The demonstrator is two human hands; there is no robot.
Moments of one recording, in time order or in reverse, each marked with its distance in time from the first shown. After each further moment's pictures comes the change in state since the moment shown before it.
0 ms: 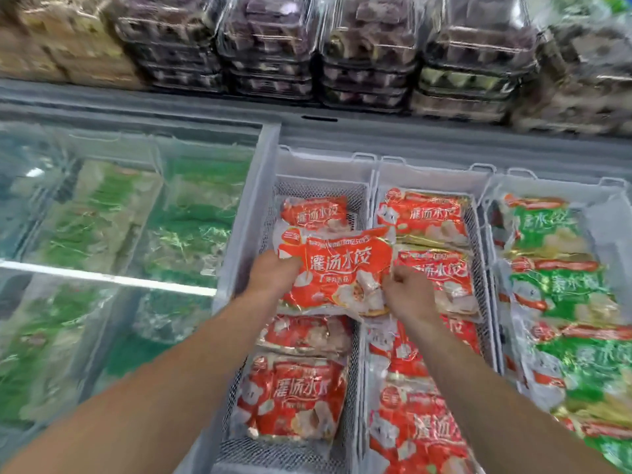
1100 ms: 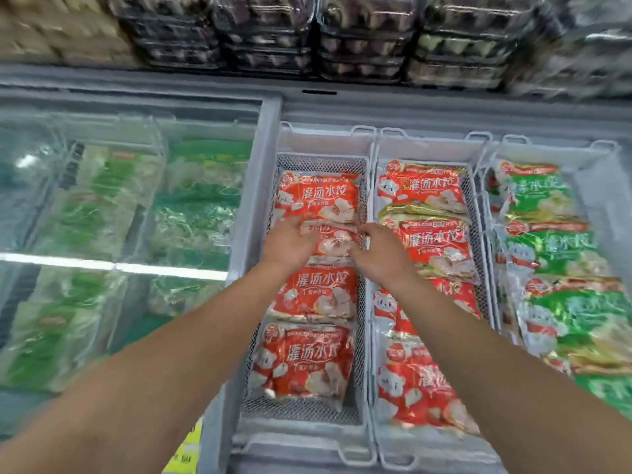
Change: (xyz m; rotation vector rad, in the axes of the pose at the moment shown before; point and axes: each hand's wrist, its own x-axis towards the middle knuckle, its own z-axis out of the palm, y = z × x) left_hand 0.001 0.003 0.003 0.441 -0.102 0.324; right_hand -0.010 -0.043 0.018 -0.317 -0.209 -0.223
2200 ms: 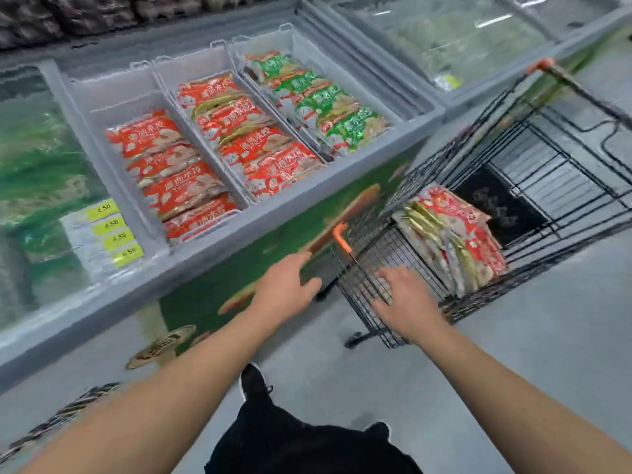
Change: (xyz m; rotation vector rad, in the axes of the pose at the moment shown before) left_hand -0.500 -0.211 0.081 0.548 -0.537 0.760; right_hand -0.644 0.112 0.257 -0.054 0.396 0.569
